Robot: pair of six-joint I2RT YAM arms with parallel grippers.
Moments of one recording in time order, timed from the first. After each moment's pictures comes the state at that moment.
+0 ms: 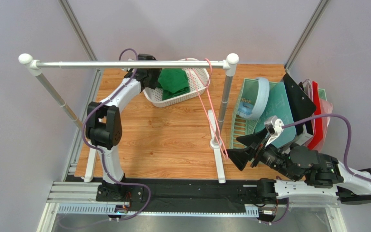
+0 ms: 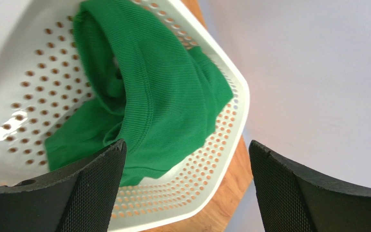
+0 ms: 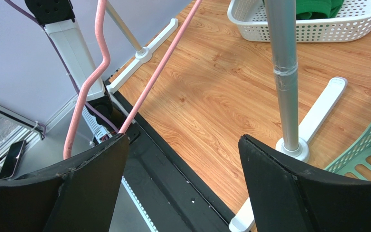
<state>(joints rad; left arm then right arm) -0.26 1.94 1.59 -0.26 -0.17 -1.36 1.51 0.41 0.94 -0.67 0.61 0.48</state>
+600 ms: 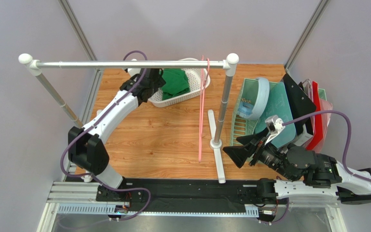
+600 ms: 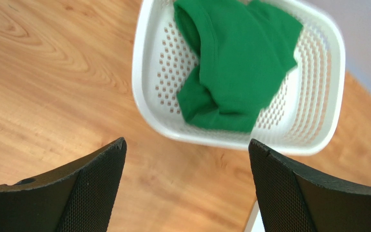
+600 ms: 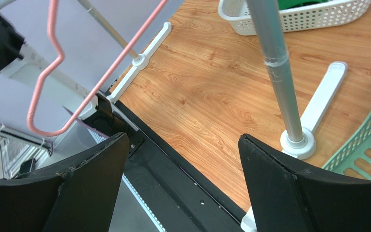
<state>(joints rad) -0.44 1.60 1.46 -0.61 -0.53 -0.97 1.51 0.42 0.93 -0.67 0.66 0.58</state>
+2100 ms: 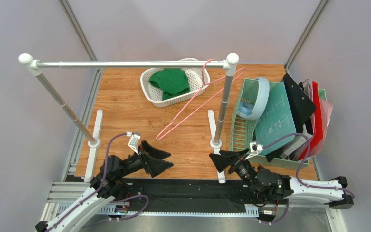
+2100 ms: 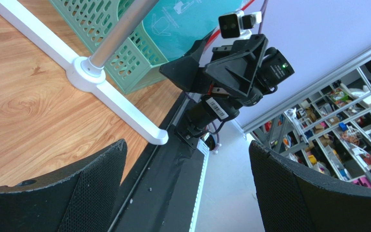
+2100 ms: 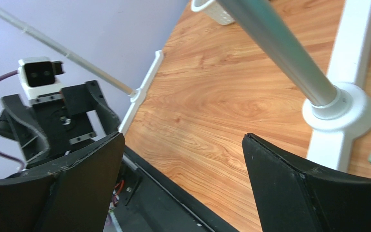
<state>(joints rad) -0.77 0.01 0.04 0.12 0.40 -0.87 1.51 0.01 0.03 0.06 0.83 0.75</state>
